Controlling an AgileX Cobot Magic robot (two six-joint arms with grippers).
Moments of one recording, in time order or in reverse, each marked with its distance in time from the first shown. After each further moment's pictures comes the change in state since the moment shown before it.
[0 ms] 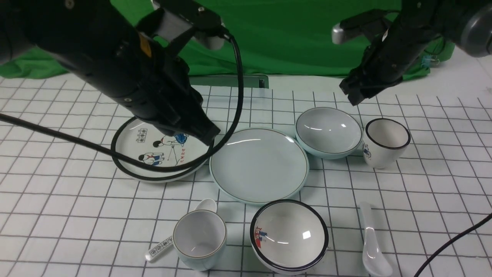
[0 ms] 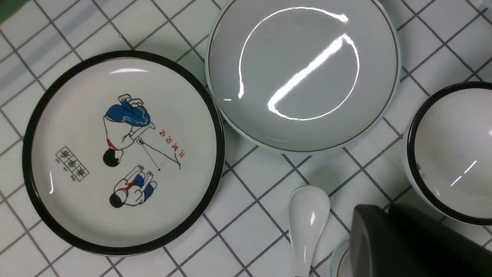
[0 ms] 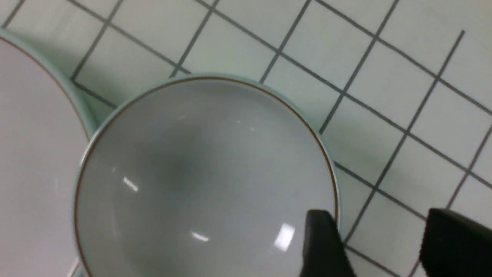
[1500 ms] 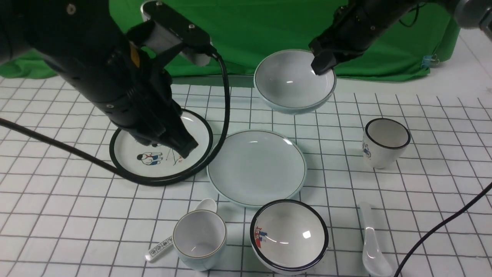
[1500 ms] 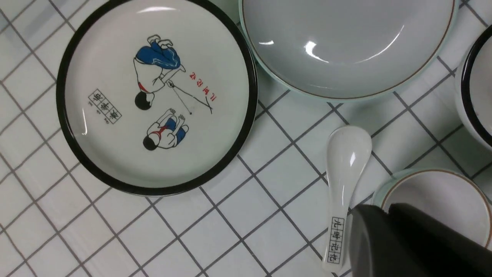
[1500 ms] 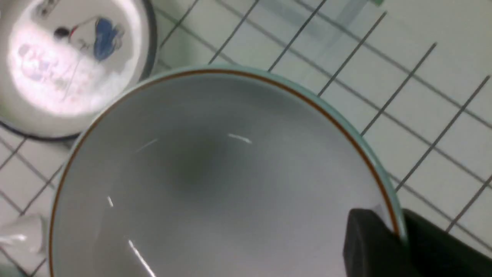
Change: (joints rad) right arm 0.061 -0.036 -0.196 0.288 0.205 -0.093; left arm 0.000 0.001 0.000 0.115 0.115 -0.022
